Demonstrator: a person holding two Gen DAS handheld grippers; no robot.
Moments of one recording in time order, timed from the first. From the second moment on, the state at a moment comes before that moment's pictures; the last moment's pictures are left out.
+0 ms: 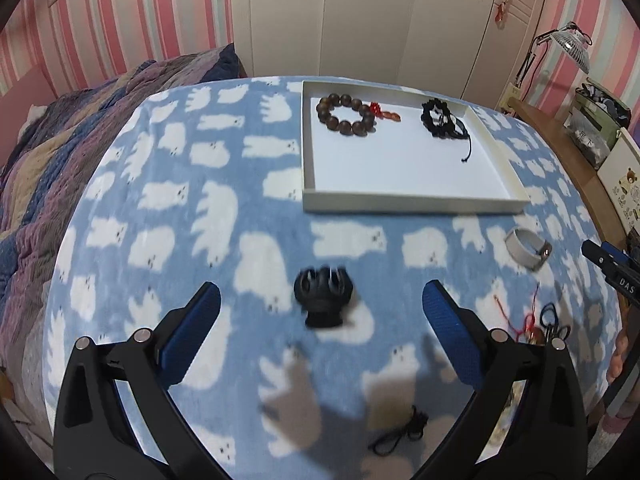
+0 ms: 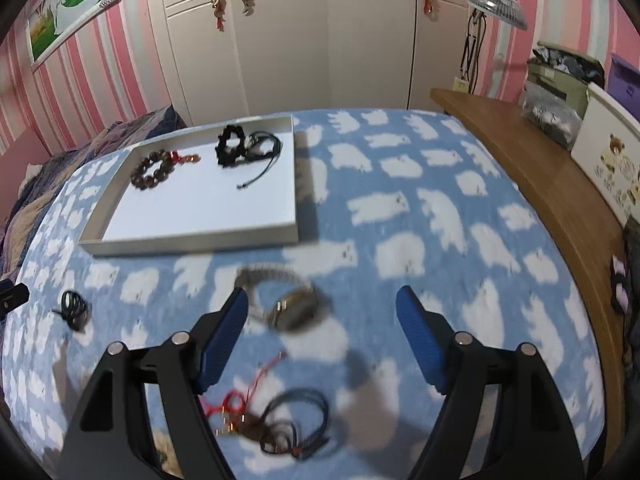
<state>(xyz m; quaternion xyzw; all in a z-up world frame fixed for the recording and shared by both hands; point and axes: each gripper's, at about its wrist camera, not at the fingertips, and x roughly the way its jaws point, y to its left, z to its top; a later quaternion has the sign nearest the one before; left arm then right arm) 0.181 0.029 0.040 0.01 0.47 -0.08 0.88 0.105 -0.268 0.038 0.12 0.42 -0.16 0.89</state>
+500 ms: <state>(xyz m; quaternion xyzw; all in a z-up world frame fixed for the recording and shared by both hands) 0.135 0.031 0.032 0.01 0.46 -0.08 0.88 0.056 -0.259 0.044 0.13 0.40 -0.18 0.89</state>
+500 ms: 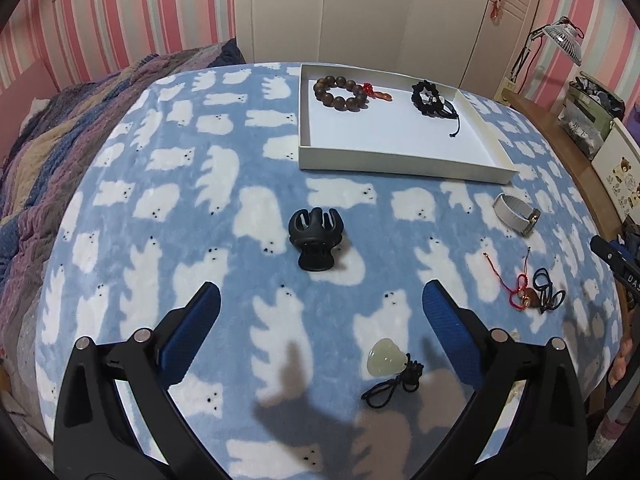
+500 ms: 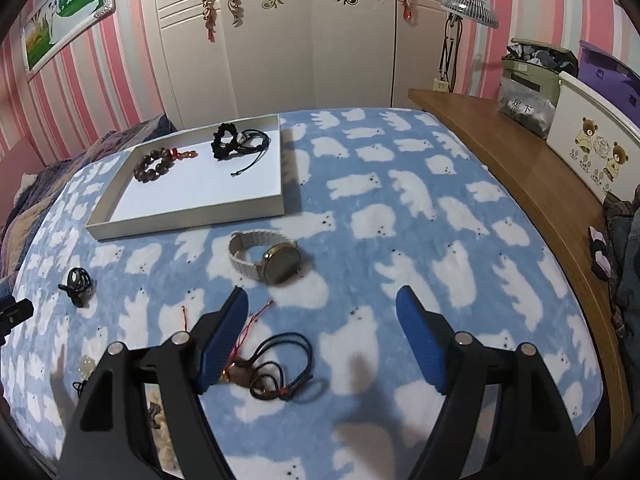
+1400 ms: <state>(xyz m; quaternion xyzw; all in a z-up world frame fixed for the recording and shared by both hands) 0.099 0.028 0.004 0.02 0.48 -0.08 0.87 0.015 -0.241 0.014 0.13 0.42 -0.19 0.88</state>
